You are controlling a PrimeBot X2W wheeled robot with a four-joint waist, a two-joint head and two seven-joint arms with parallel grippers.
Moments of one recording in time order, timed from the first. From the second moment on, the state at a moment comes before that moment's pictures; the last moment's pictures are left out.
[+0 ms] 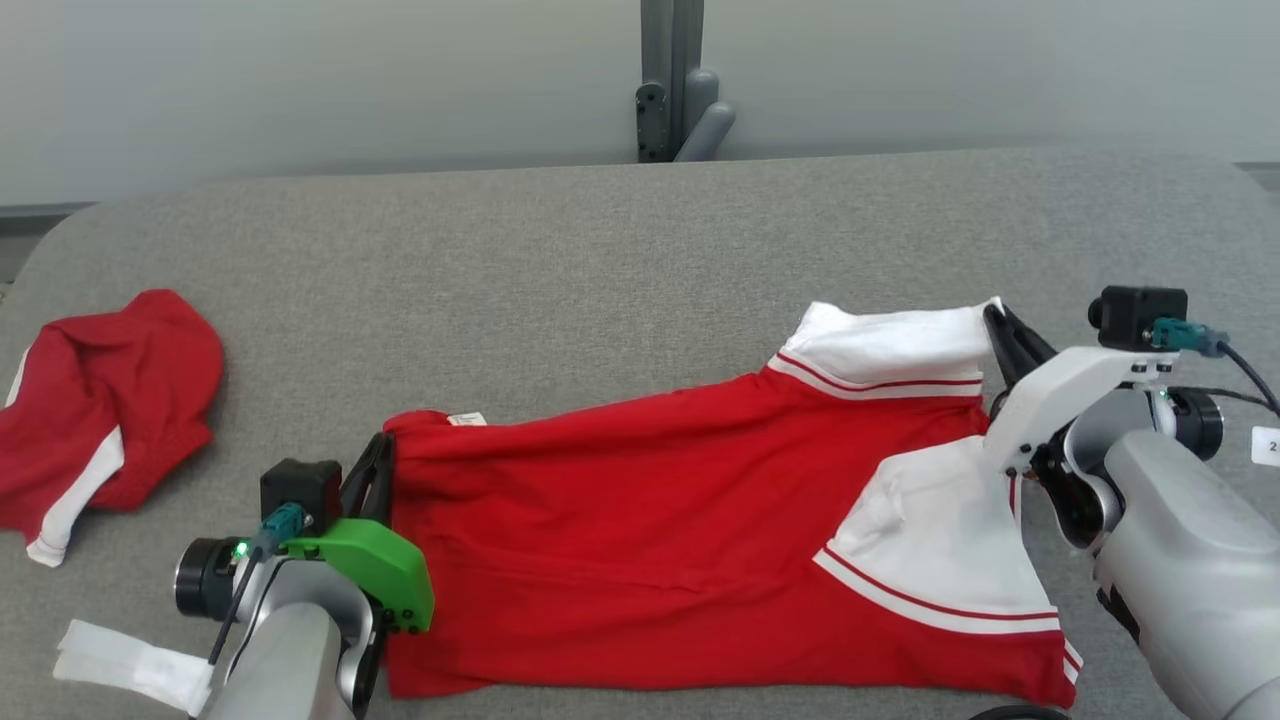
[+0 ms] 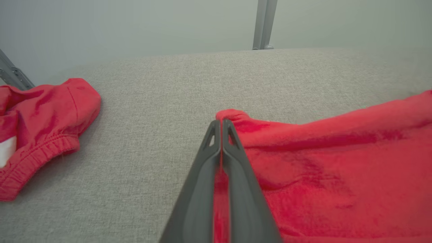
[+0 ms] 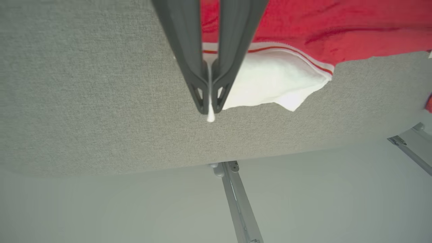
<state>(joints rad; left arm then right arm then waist) -0.44 0.11 -0.22 0.83 -0.24 -0.08 -0.26 -0.69 -0.30 0.46 0.91 0.72 0.13 -0.16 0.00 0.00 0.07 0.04</state>
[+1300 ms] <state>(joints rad) -0.13 0.07 0.01 0.63 -0.20 -0.08 -0.26 -0.27 -0.25 0.36 0.65 0.80 0.13 -0.25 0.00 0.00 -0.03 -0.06</state>
